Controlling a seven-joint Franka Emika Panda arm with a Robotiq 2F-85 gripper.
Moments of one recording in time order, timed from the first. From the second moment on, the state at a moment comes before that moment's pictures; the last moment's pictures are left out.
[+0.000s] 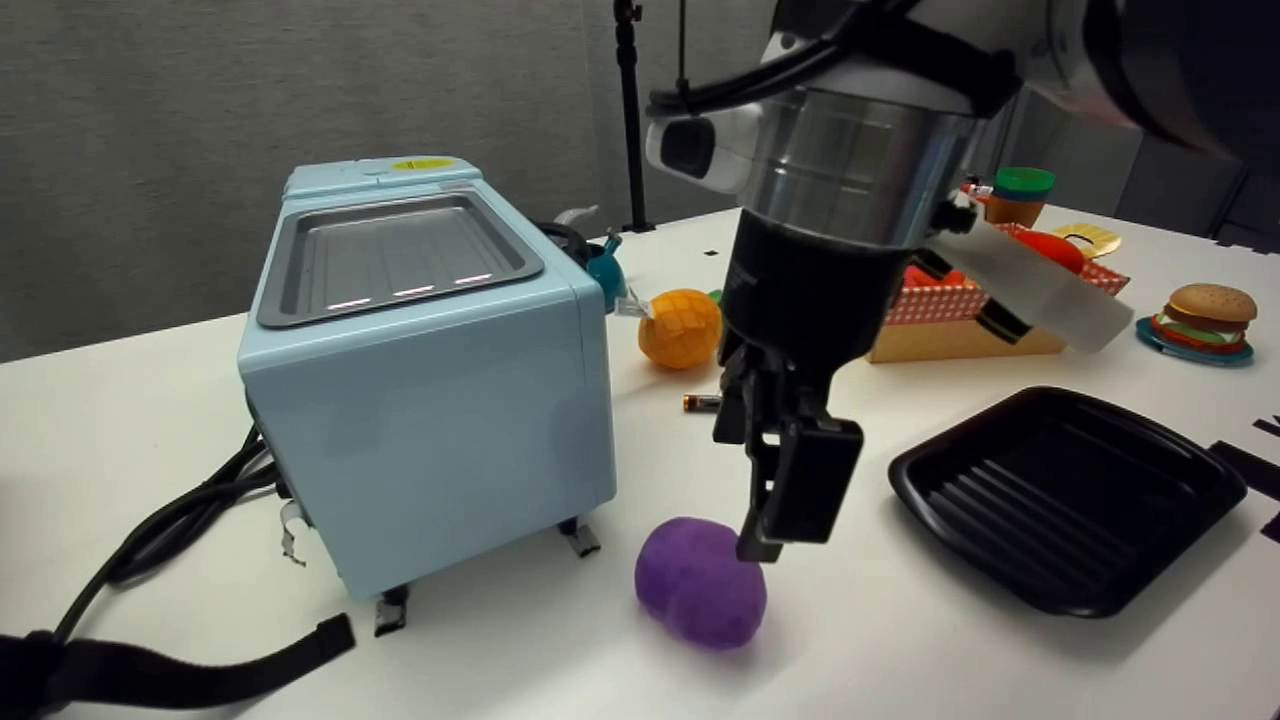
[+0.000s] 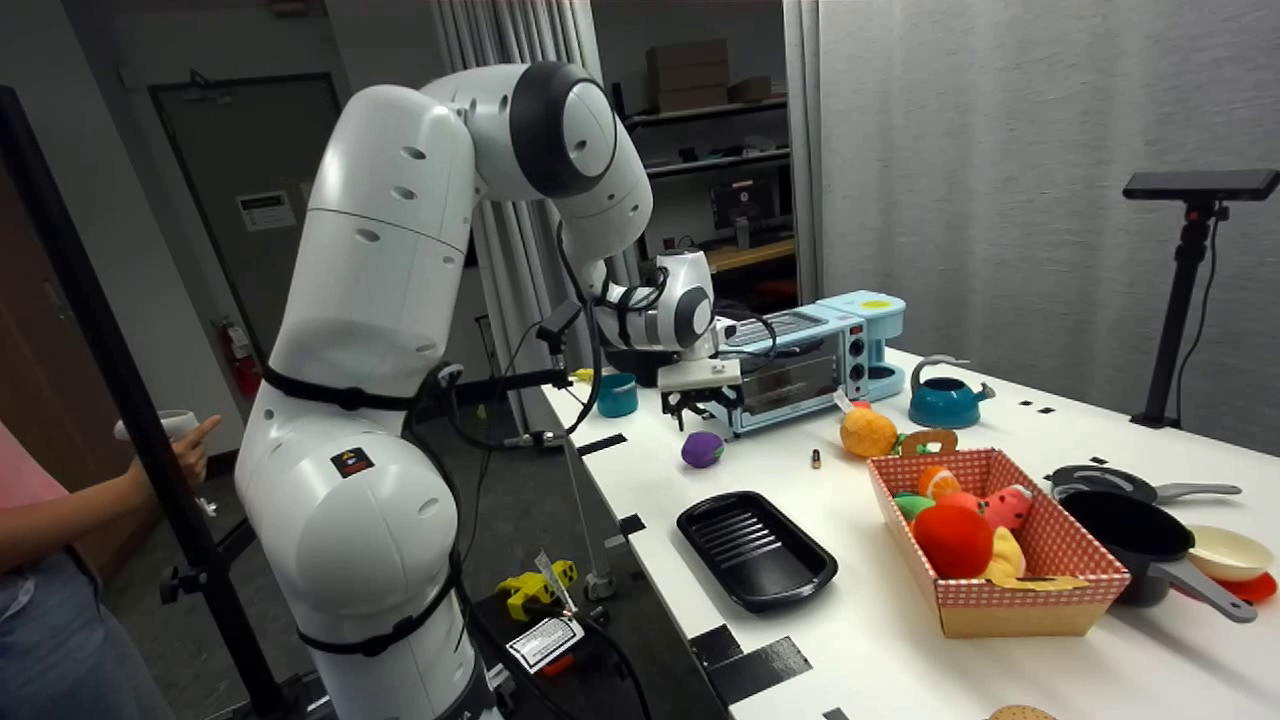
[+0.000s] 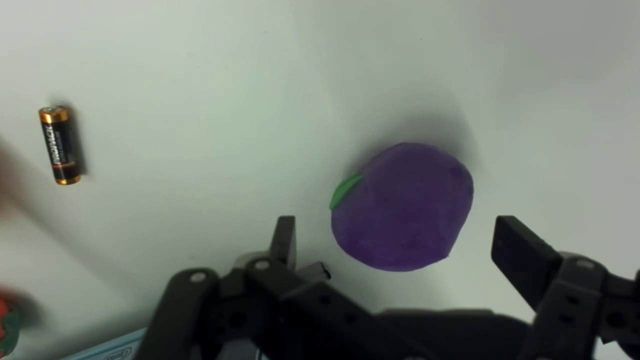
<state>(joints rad) 0.25 0.50 0.28 -2.00 -0.16 2.66 -0.30</state>
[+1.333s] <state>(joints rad) 0.26 0.62 0.28 -1.95 -0.16 2.75 -0.29</state>
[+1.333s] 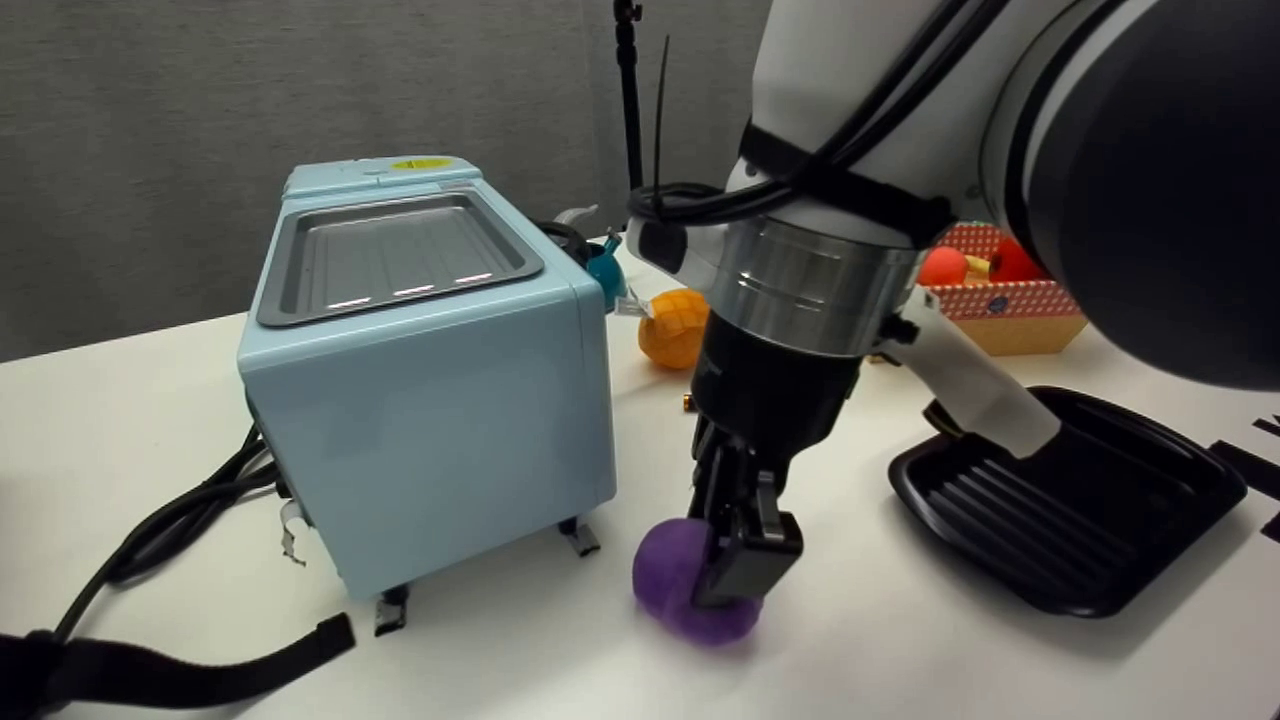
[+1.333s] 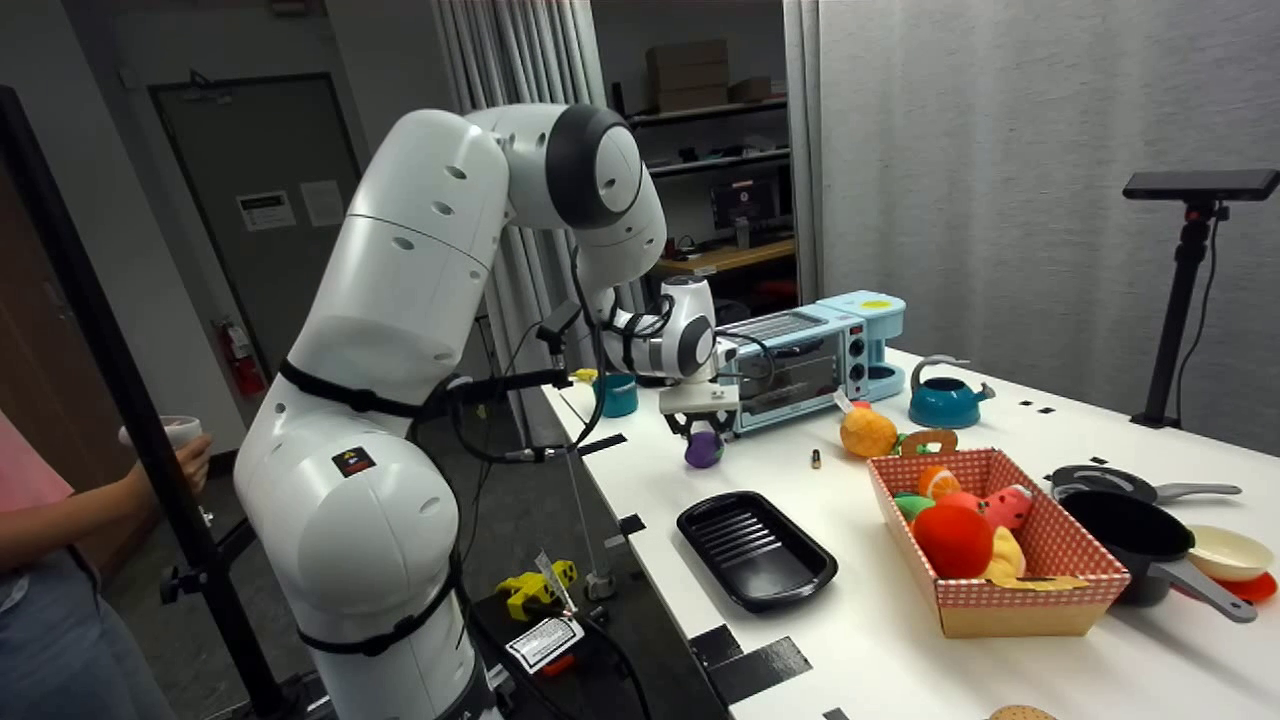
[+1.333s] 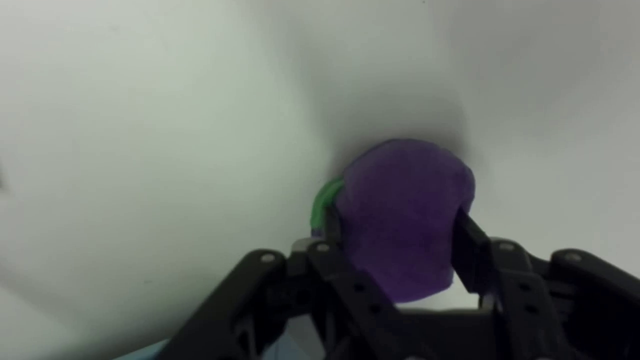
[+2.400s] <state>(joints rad) 0.23 0.39 0.23 -2.12 -0.15 2.98 -0.14</state>
